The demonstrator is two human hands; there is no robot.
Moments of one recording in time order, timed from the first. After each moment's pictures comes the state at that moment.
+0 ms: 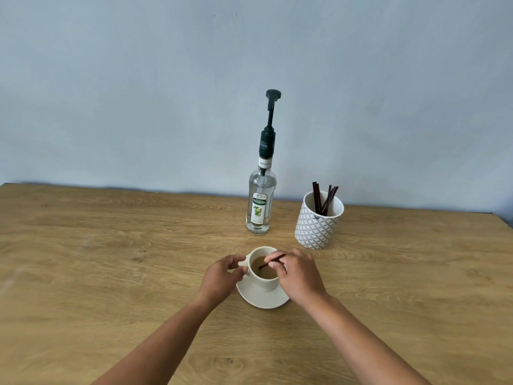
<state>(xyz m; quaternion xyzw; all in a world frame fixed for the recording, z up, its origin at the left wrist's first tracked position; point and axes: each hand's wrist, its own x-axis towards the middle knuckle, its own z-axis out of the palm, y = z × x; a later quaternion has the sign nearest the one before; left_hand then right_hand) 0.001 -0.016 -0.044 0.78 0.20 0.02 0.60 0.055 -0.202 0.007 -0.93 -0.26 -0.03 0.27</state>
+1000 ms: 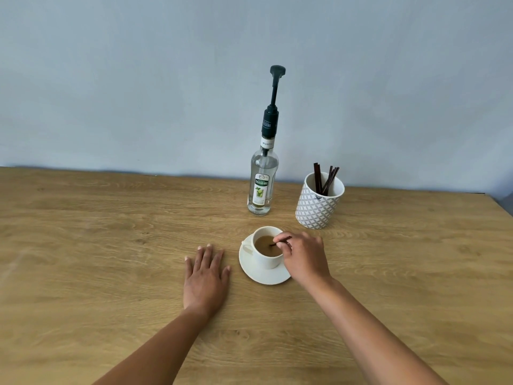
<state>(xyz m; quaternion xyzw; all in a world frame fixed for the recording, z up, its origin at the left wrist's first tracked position) -0.047 0.001 -0.101 0.97 0.19 0.04 0.16 0.036 -0.202 0.015 -0.94 -0.21 -0.07 0.25</state>
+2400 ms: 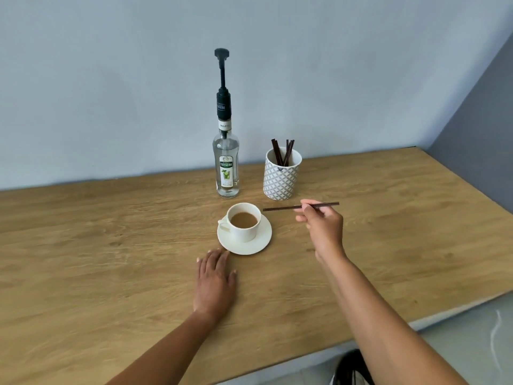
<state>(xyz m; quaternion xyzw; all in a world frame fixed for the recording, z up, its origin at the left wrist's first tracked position) -0.091 -0.048 -0.098 0.96 0.06 0.07 0.26 -0.015 -0.262 0.044 -0.71 0.12 -0.11 0.69</state>
